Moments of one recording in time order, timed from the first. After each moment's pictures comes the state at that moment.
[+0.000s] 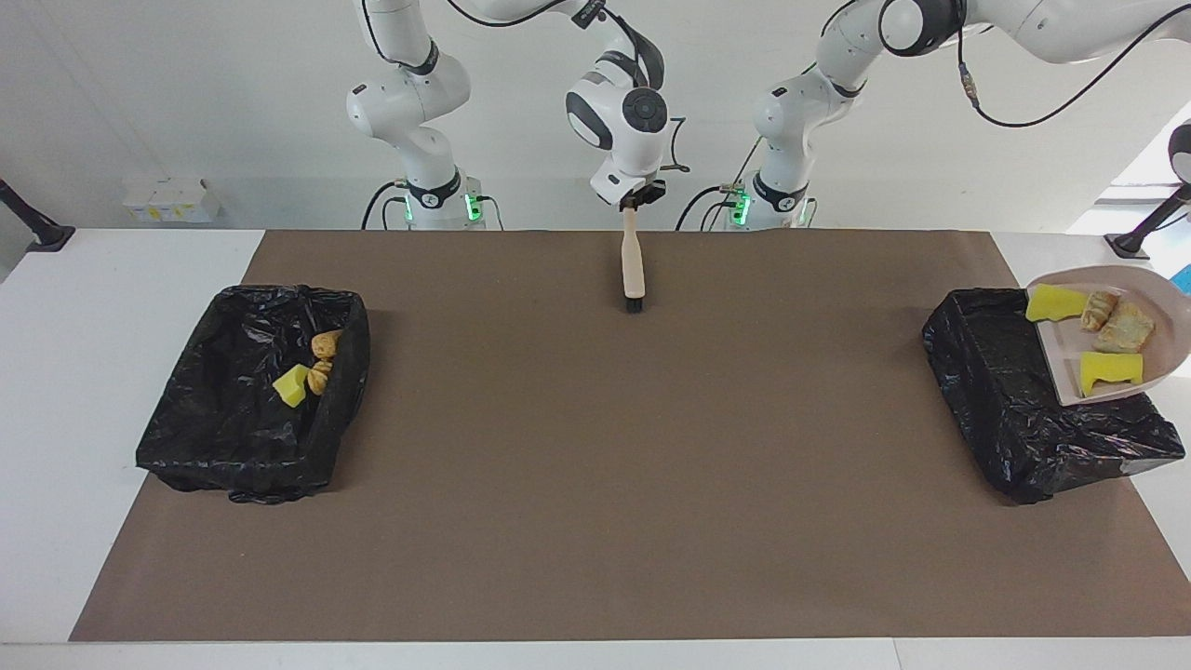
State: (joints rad) left arm 0.38 0.36 0.03 -1.38 0.66 1.93 1.98; right arm 0.62 0.02 0.41 -2.26 0.38 2.02 0.80
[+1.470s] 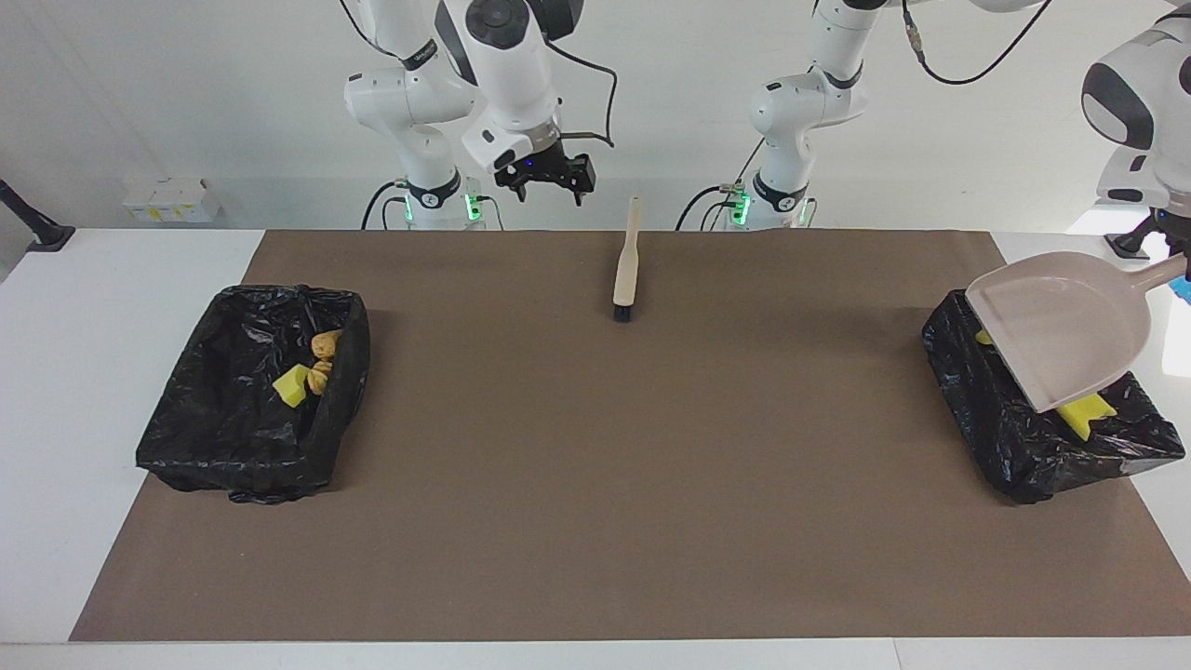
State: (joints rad) left arm 0.20 0.11 0.02 -1.58 0.56 1.79 1.64; right arm 0.08 -0.24 0.34 -1.95 0.28 1.56 0.57
